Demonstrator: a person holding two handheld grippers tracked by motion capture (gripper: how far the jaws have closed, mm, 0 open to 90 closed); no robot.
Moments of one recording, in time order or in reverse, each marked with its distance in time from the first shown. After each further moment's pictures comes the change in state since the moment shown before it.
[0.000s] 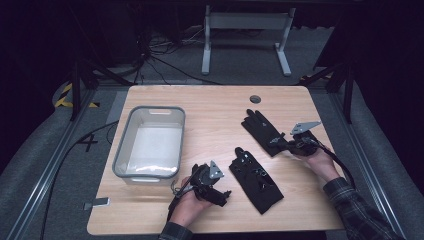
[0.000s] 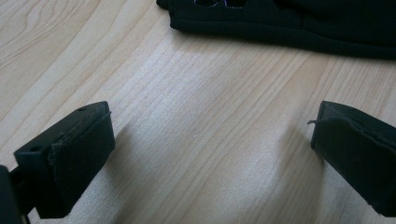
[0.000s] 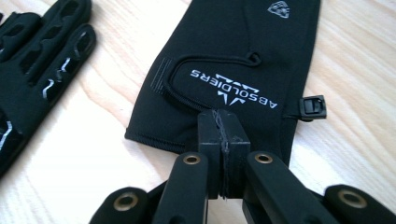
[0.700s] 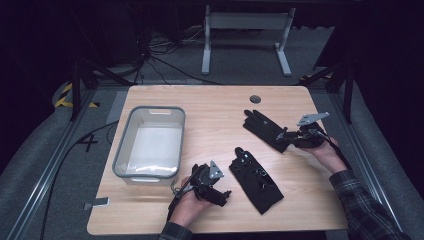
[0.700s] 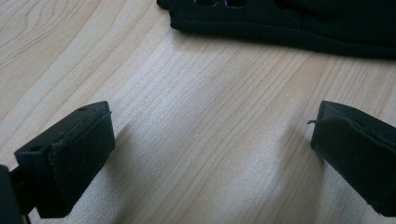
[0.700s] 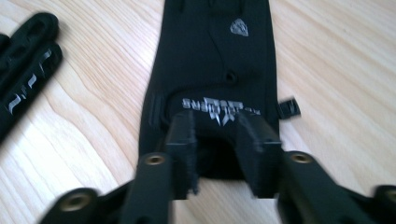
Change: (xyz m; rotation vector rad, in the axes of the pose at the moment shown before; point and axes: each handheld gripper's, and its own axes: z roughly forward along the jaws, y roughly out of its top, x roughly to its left) left arm 0.000 0.000 0.000 0.002 0.002 -0.002; right arm -0.023 0.013 -0.015 -0.007 -0.047 -0.001
